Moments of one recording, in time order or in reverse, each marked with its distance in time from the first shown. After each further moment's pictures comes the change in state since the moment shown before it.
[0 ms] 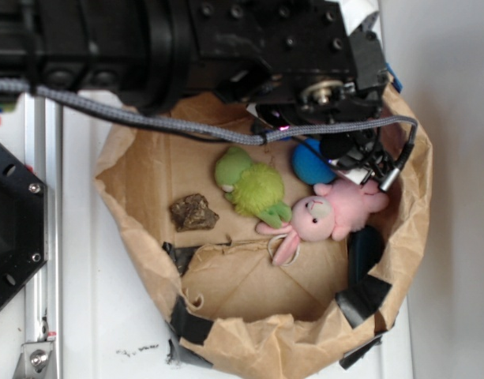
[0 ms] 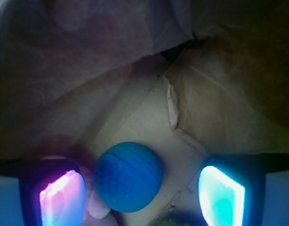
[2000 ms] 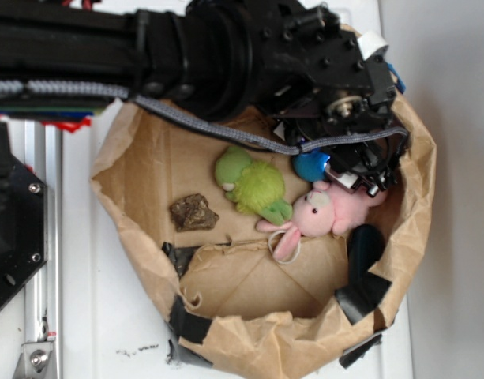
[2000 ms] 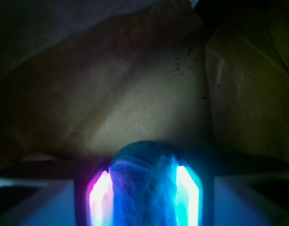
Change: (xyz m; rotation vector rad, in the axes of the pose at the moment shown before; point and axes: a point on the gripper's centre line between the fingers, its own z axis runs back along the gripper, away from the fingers) arm 0.001 -0.009 -0.036 -0.020 0.045 -0.057
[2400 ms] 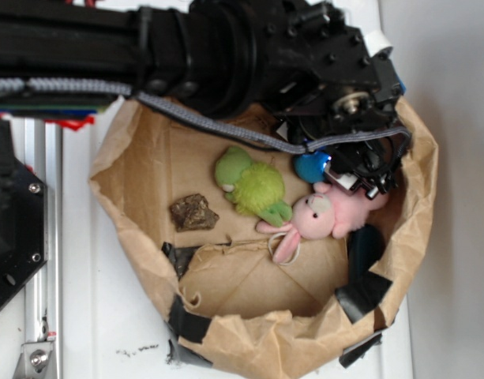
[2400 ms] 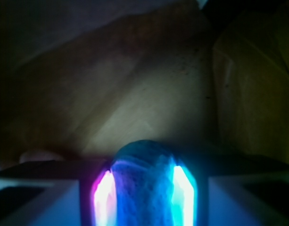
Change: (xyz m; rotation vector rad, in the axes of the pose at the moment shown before) arm -0.003 -0.003 0.006 0.001 0.045 -0.071
